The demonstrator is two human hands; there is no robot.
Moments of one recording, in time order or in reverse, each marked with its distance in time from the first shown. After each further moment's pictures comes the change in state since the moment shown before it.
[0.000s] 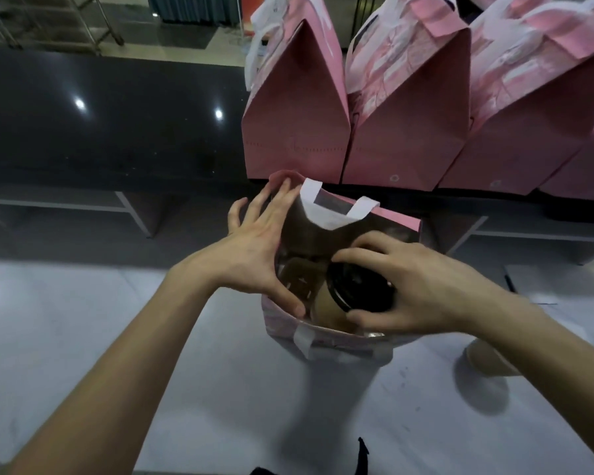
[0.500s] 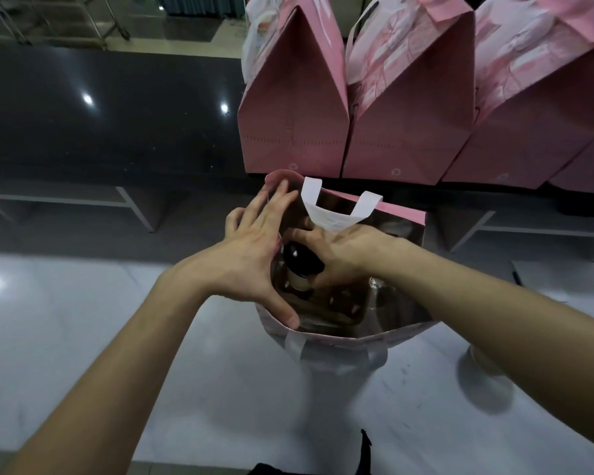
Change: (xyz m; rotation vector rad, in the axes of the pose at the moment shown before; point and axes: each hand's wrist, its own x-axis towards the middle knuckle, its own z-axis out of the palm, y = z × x) left_hand -0.014 0.006 0.003 -0.031 -0.043 -0.036; right_hand 0.116 0.016 0.056 -0.088 -0.265 -0.017
